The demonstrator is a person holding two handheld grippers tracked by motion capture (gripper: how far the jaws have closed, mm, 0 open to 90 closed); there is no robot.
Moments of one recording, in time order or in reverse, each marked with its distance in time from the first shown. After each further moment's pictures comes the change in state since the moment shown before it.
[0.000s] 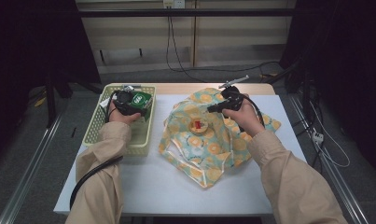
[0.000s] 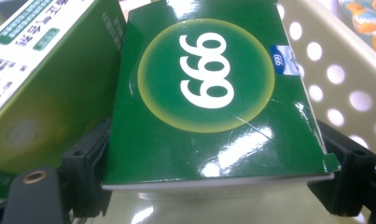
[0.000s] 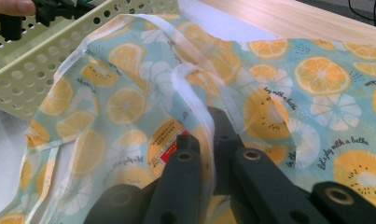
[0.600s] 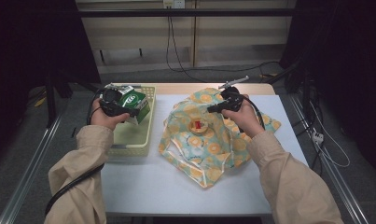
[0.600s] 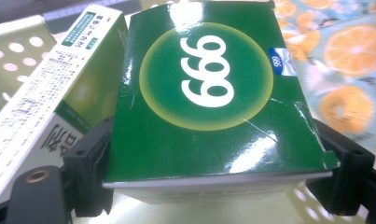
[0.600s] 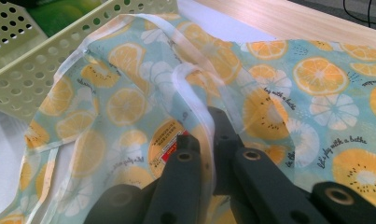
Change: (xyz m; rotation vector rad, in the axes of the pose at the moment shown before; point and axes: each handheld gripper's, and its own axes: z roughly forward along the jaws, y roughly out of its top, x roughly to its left) left arm -0.001 0.003 -0.080 -0.007 -0.081 0.025; right arm 0.006 0.000 -0.001 -0.006 -0.018 -0.006
